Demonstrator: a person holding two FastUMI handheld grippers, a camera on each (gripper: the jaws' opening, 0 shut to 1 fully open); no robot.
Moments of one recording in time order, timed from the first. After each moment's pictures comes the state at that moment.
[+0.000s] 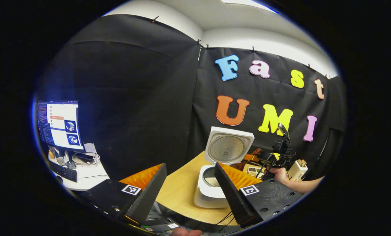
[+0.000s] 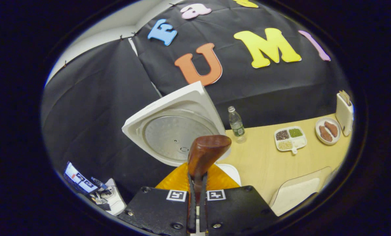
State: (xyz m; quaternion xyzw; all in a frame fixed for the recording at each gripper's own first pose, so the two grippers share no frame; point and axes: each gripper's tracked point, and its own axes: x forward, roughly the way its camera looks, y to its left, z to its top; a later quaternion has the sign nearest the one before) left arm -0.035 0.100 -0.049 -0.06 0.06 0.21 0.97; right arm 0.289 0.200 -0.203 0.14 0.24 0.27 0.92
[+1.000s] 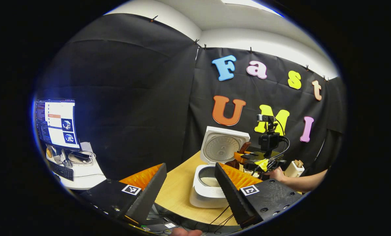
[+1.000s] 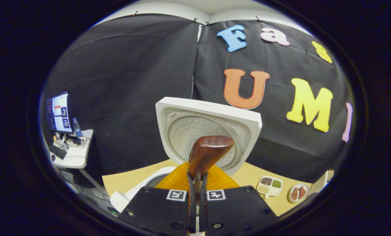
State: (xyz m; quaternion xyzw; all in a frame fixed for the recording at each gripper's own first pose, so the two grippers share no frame) left arm -0.031 0.083 -0.053 -0.07 0.05 0.19 0.98; right arm 0.276 0.229 -0.177 -0.14 0.12 0.33 0.92
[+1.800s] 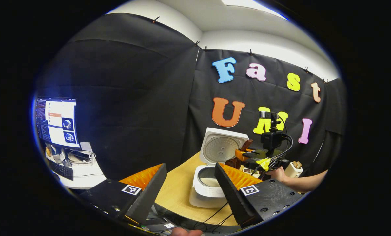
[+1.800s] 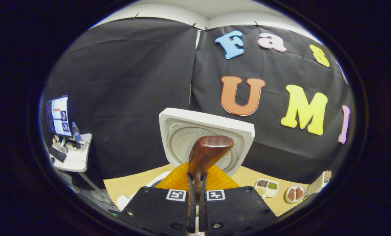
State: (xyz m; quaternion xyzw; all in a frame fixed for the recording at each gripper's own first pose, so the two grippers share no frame) left arm -0.041 0.081 -0.052 -0.07 0.04 0.19 0.98; right arm 0.256 0.221 -0.142 -0.08 0.11 0.32 0.94
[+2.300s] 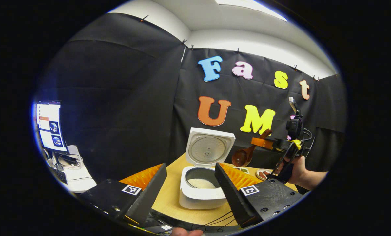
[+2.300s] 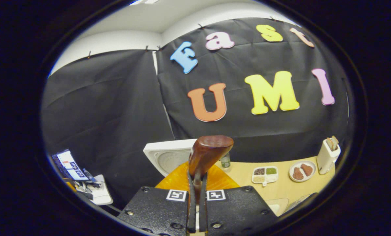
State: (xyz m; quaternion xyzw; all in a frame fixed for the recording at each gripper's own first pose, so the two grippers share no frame) left arm -0.007 0.052 -0.053 -0.06 0.05 0.12 0.99; right arm 0.241 0.097 -0.066 0.10 0.11 0.25 0.96
